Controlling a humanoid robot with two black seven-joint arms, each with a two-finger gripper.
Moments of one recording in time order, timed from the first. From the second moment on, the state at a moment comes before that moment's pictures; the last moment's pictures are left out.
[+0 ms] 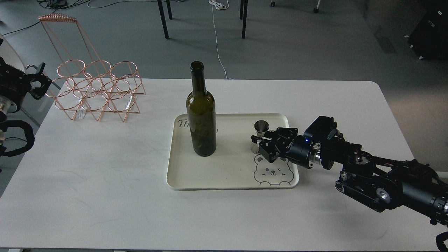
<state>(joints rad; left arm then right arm) -0.73 0.61 -0.66 -0.47 -0.38 -0.49 -0.29 0.75 -0.35 0.18 0.93 -1.83 -0.24 0.38</state>
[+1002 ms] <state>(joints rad) -0.75 0.61 -0.66 -0.47 -0.38 -0.49 -0.29 0.76 -0.37 0.19 0.93 -1.82 -0.30 0.38</state>
